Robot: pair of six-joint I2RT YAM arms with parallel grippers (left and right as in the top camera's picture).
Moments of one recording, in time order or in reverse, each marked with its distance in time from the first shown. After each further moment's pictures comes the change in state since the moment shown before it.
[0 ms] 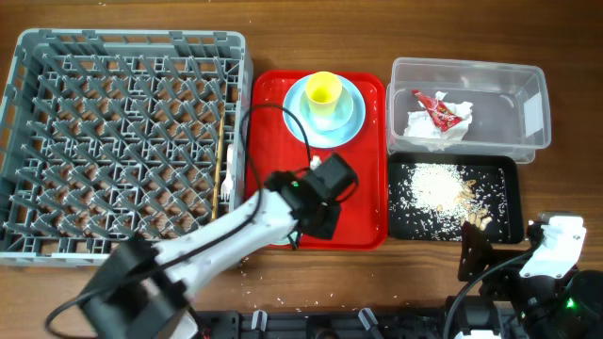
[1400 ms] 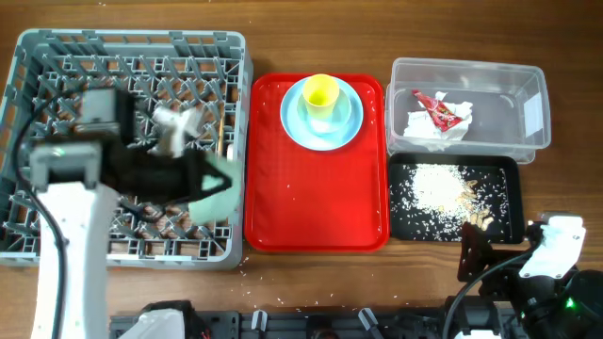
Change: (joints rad) left arm 0.925 -0.338 0.302 -0.689 0.697 0.546; right arm 0.000 0.000 0.000 -0.003 0.000 0.000
